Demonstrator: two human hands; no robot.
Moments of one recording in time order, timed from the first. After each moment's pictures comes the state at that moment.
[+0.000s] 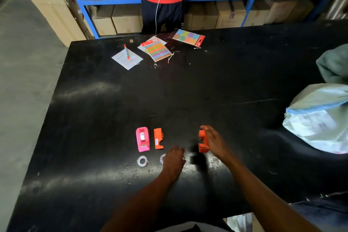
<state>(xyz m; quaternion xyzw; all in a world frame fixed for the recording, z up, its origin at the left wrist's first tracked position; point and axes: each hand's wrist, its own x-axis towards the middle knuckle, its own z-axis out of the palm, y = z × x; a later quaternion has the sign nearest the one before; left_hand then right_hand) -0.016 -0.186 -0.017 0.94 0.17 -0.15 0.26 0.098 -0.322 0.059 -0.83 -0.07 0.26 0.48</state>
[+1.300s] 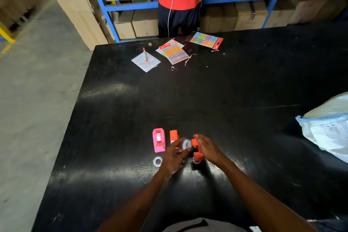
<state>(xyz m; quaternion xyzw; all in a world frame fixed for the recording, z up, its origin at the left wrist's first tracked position) -0.044 -0.144 0.030 0.68 0.31 0.02 0.66 0.073 -0.264 0.034 -0.82 -0.15 0.38 0.41</state>
